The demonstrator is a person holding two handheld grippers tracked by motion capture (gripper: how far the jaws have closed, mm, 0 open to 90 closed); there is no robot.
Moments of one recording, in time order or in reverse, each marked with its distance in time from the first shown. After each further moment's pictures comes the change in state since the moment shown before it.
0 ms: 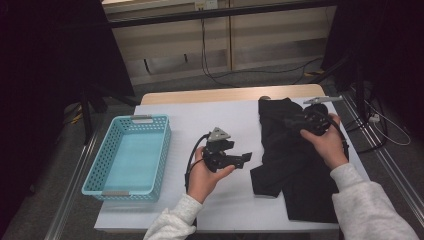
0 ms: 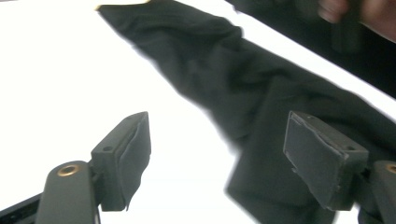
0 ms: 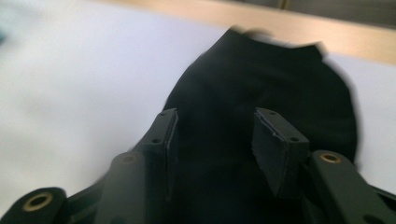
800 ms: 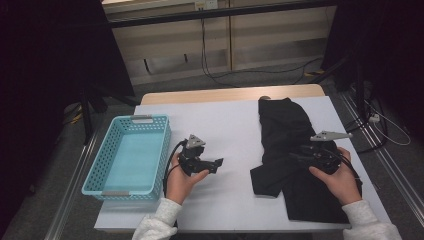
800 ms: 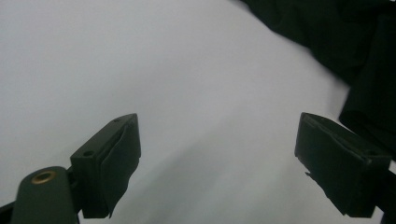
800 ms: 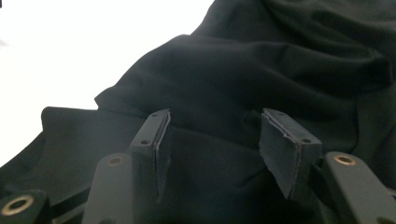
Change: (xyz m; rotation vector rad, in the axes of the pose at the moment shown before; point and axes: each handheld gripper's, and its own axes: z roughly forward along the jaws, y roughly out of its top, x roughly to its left) left arm 0.049 -0.039 -0.020 0.085 0.155 0.019; right arm 0.021 -0.079 -0.035 0.024 0.052 -0.028
